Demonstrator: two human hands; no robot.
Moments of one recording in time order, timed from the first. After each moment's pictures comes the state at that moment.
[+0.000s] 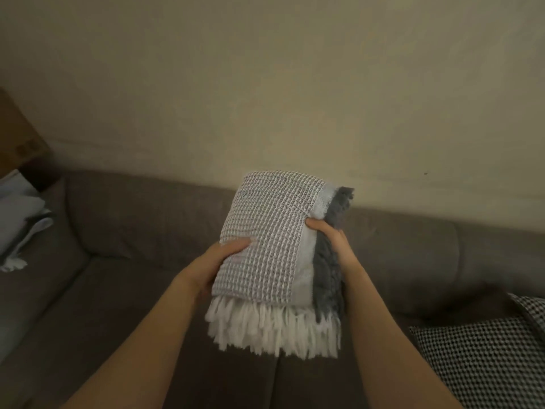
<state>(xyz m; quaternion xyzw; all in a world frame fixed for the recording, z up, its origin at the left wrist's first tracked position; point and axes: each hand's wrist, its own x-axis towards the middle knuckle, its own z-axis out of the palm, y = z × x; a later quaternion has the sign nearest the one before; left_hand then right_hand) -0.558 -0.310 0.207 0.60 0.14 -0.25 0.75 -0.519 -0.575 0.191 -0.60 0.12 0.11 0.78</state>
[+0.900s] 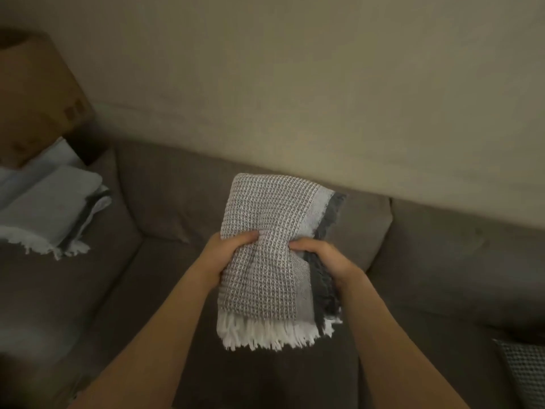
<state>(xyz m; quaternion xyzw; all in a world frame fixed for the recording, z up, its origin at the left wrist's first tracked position) -0.444 0.049 0.147 0.63 0.22 -0.17 0.72 -0.438 -0.192 0.168 -0.68 0.05 0.33 0.65</state>
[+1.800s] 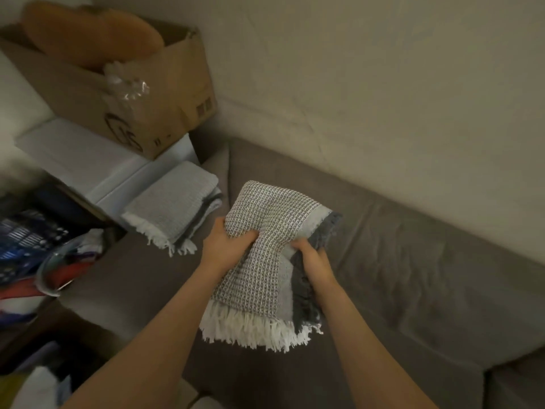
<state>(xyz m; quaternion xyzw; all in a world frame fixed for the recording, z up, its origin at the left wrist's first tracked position) -0.365 0.380 0.115 0.80 0.33 0.02 0.50 -0.327 0.178 0.111 -0.67 0.14 0.29 0.67</state>
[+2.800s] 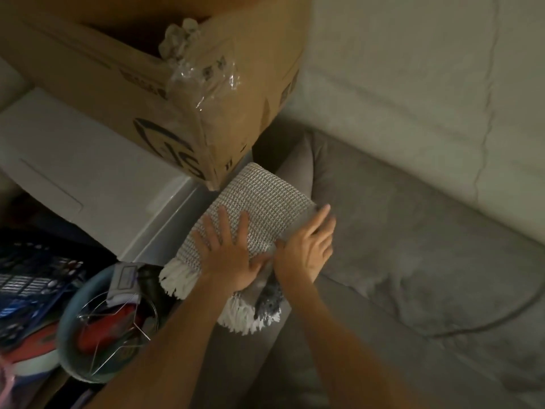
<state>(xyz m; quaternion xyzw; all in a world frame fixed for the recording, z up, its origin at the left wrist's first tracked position) -0.202 0.801 -0.039 0.95 0.19 -0.21 0.11 -0.147 0.674 -0.032 -0.96 0.10 0.06 0.24</state>
